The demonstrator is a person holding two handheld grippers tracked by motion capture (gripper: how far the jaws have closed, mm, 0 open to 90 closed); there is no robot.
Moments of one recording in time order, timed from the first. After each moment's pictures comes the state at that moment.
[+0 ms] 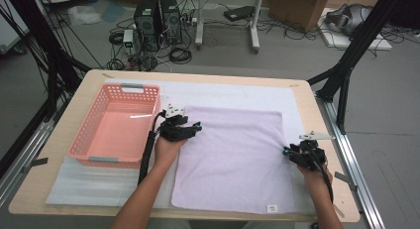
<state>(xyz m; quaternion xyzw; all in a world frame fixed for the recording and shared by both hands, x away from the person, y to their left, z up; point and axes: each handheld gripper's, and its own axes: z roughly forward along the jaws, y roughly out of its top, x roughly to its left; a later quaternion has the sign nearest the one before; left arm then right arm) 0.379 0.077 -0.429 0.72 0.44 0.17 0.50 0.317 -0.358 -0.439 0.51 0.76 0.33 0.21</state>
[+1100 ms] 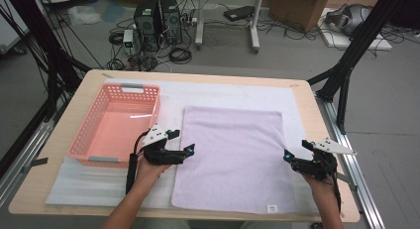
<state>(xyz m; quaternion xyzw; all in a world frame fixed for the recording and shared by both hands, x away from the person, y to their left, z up) 0.314 0.112 -0.432 0.72 0.34 0.15 0.59 0.277 -0.364 -0.416 0.45 0.73 0.45 0.26</state>
